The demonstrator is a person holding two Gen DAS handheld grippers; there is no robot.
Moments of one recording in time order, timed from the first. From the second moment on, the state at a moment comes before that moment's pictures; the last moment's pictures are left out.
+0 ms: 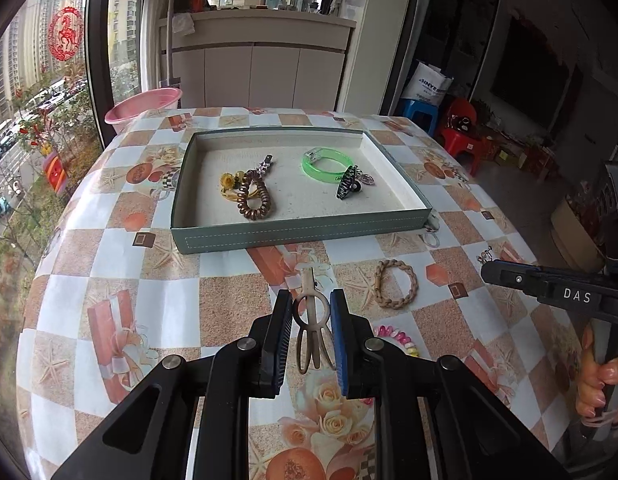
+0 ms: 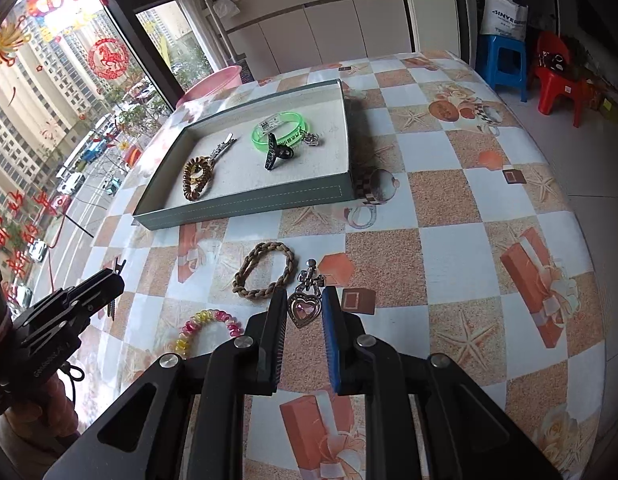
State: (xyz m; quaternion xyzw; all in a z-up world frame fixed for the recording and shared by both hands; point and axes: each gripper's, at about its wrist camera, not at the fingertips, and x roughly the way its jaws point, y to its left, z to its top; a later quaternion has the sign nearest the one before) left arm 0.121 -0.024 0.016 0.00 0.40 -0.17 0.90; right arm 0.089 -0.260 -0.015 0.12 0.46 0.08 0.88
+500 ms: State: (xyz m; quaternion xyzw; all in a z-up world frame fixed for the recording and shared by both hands) left arm 0.198 -0.008 0.044 -0.02 0.39 -0.14 0.91; right arm 0.171 -0.251 0.030 0.13 0.44 0.10 0.88
